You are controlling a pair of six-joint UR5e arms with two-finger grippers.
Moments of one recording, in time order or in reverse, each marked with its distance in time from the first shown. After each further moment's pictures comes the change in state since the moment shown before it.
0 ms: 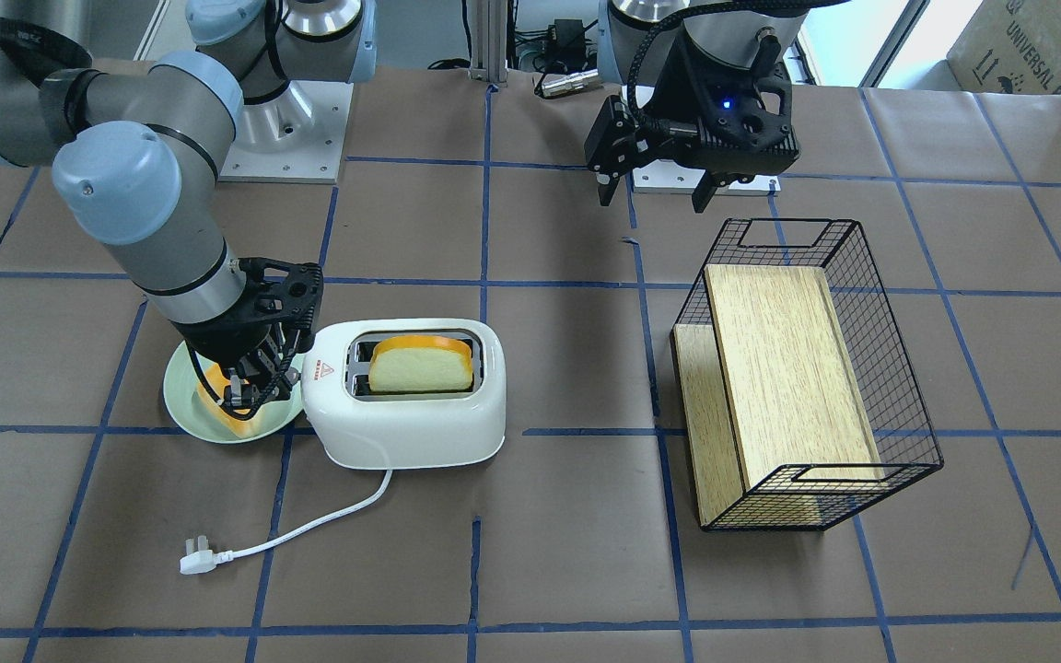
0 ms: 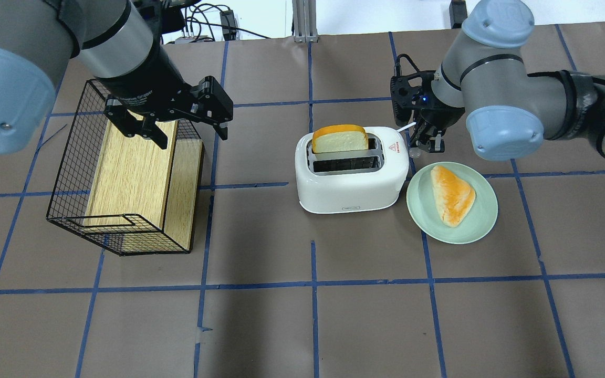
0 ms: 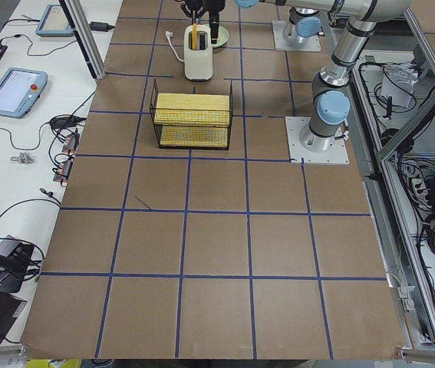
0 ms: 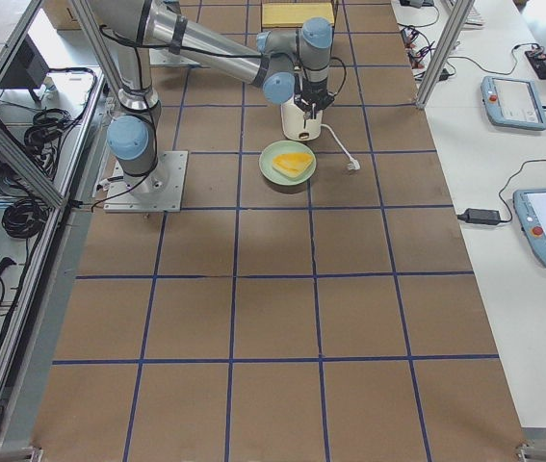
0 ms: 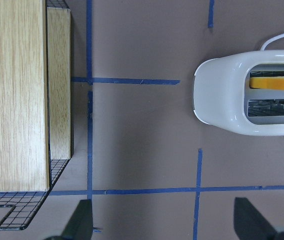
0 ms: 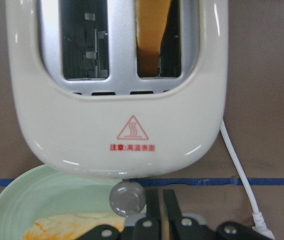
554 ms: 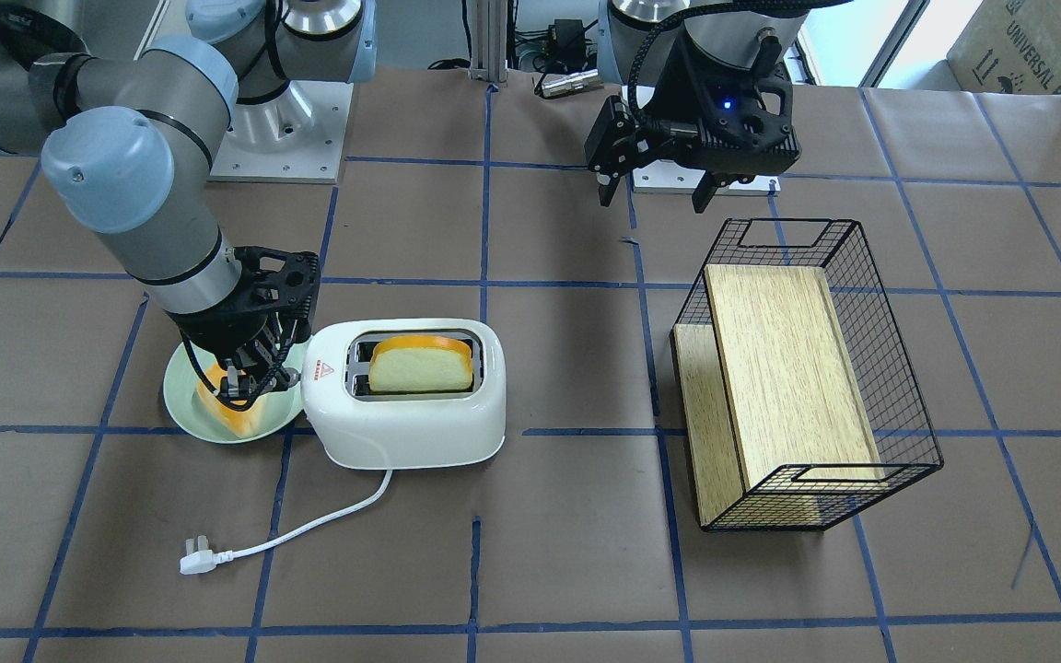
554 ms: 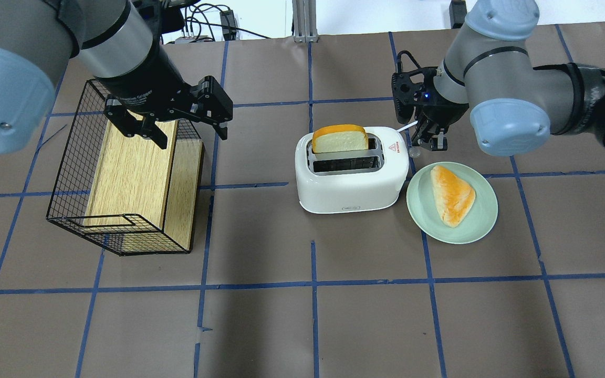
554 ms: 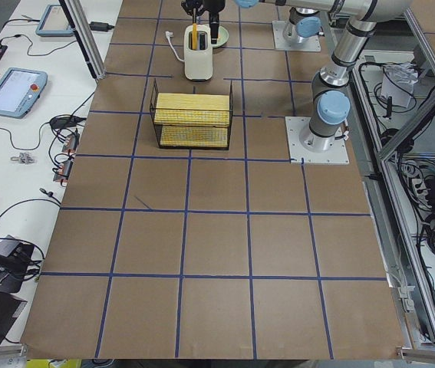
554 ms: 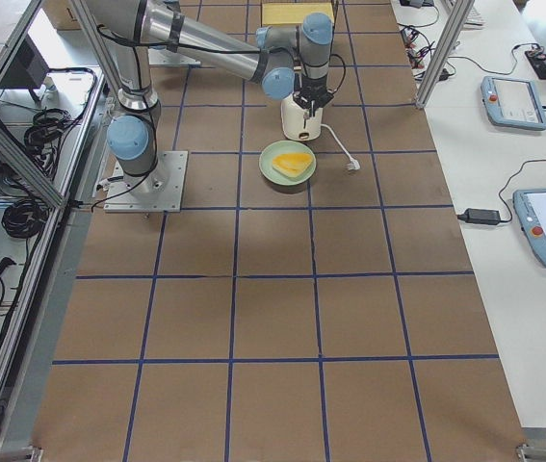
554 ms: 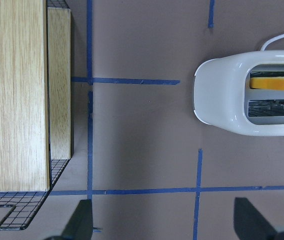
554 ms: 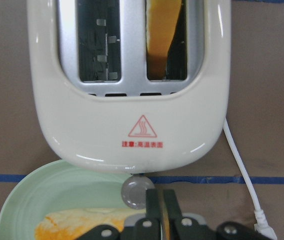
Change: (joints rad) left arm 0.000 0.000 0.000 0.000 -0.001 0.000; right arm 0.000 -0.019 -0.012 0.047 0.001 -0.006
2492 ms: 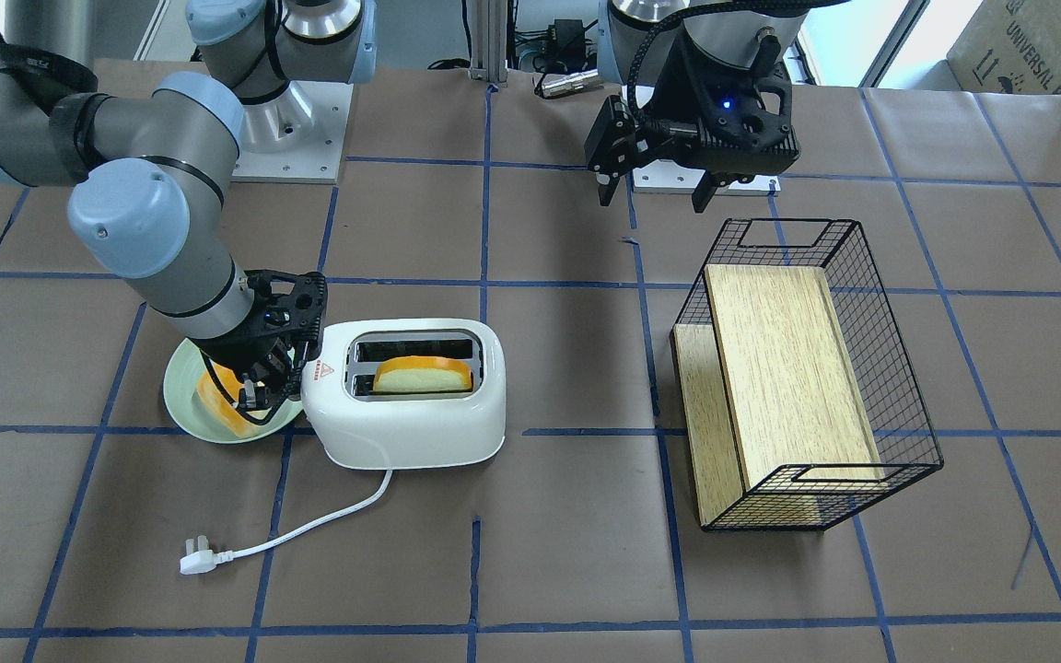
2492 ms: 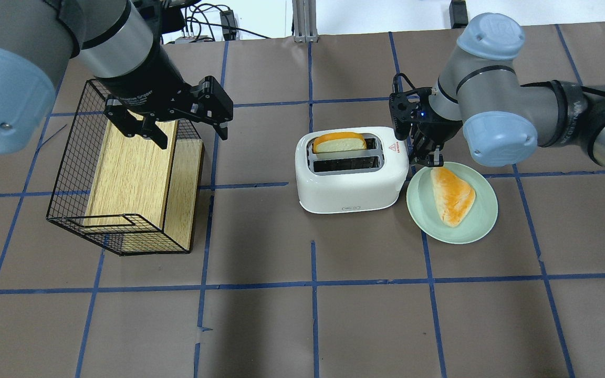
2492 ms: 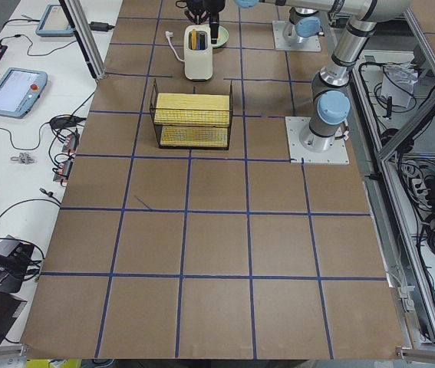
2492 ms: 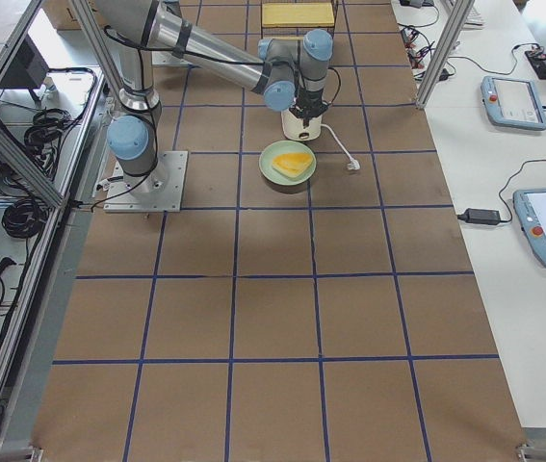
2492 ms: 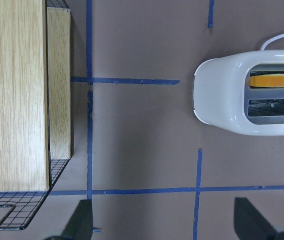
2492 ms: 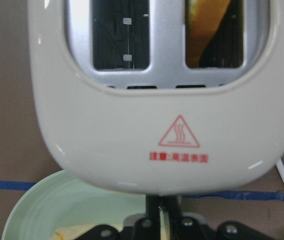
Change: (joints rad) left arm 0.000 0.000 0.000 0.000 0.001 0.000; right arm -0.008 0.053 0.038 -0.012 0.011 -0.019
